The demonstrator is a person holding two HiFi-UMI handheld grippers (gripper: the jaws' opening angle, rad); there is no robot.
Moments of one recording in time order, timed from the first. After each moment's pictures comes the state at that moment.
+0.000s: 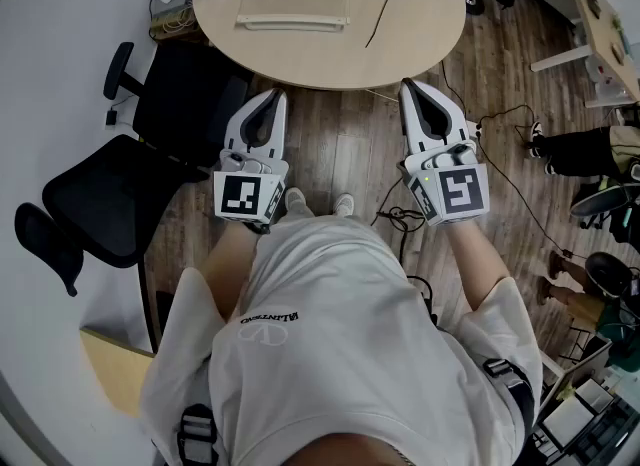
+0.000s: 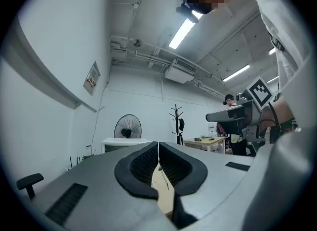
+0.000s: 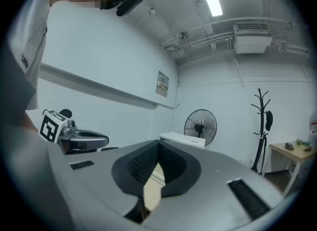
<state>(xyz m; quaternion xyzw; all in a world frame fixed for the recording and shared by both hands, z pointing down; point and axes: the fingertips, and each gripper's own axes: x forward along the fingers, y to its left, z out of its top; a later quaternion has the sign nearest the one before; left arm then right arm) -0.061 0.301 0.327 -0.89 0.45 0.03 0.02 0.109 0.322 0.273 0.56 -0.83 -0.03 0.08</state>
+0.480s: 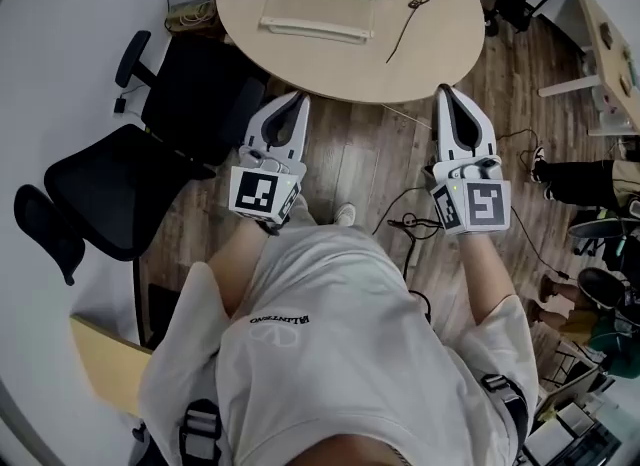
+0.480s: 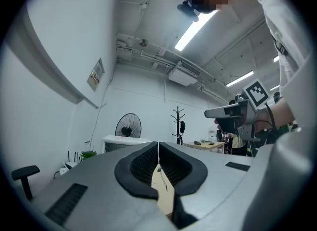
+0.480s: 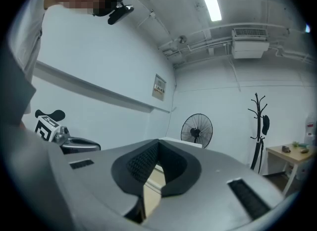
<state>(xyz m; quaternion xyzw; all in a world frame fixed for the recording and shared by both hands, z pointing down) -0.070 0.288 0.331 -0.89 0.44 0.05 -0.02 0.114 0.304 0.249 0.58 -0.81 -0.04 0.06</state>
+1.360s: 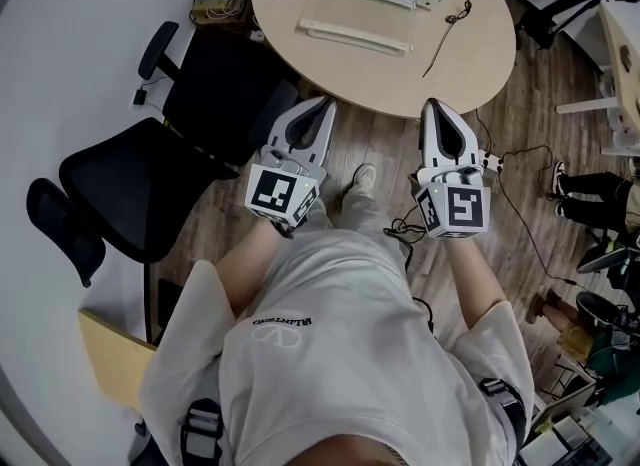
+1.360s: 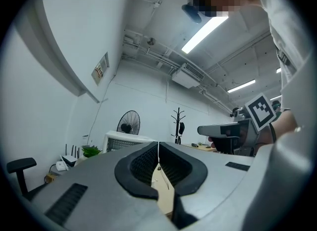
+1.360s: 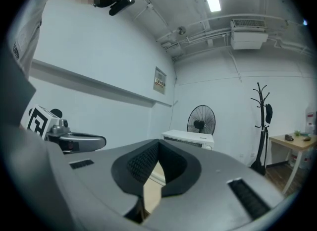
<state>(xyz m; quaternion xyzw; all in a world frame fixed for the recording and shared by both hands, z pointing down) -0.123 0.259 0.350 -0.90 0.43 0.07 -0.05 0.024 0.264 0.308 0.58 -0.81 -0.01 0.07</state>
